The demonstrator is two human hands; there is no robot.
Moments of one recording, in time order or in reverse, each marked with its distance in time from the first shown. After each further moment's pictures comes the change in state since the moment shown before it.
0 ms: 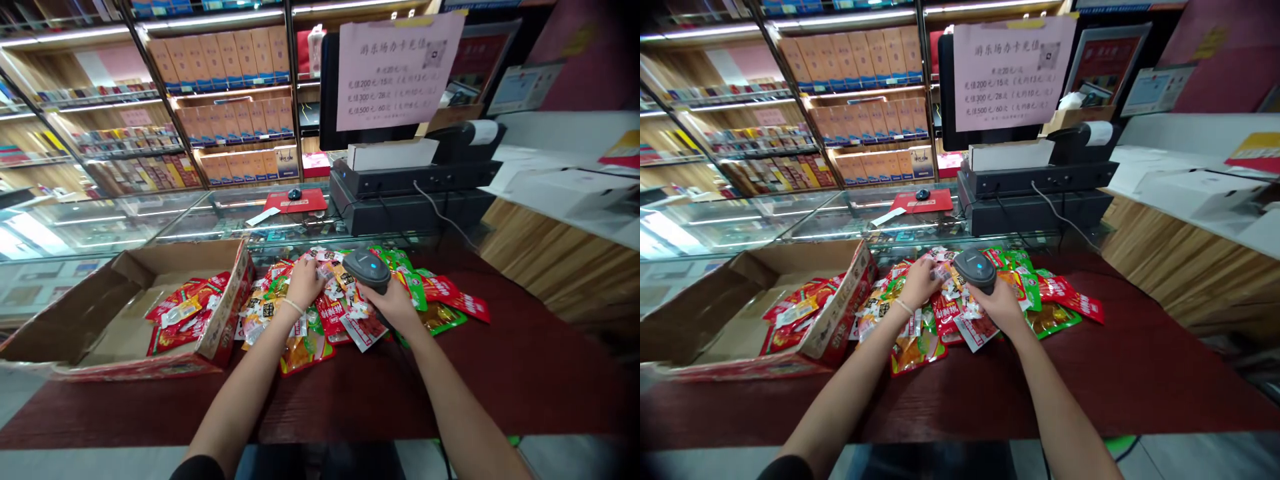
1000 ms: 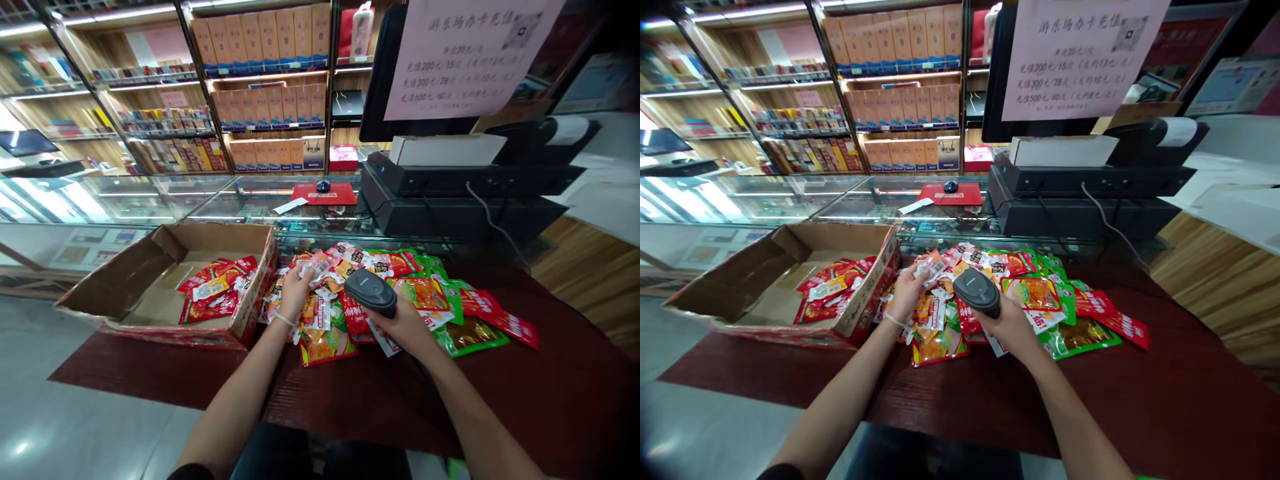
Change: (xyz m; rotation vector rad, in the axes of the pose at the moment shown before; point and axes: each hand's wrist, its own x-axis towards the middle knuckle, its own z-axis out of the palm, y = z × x) left_hand -0.056 -0.046 -0.017 -1.390 0.258 -0.506; right_hand -0.023 -0.018 0.034 -0.138 -0.182 -0.109
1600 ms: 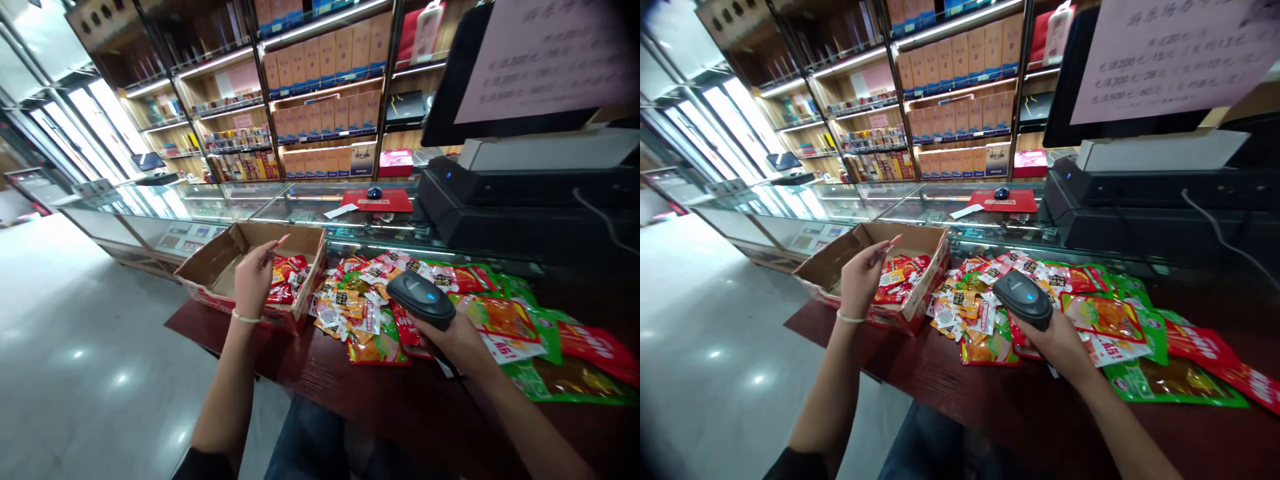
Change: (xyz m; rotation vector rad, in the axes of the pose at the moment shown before) left_hand -0.069 0.175 -0.122 1.154 0.404 0.600; right_hand -0.003 -0.021 0.019 0.100 -0.099 0.051
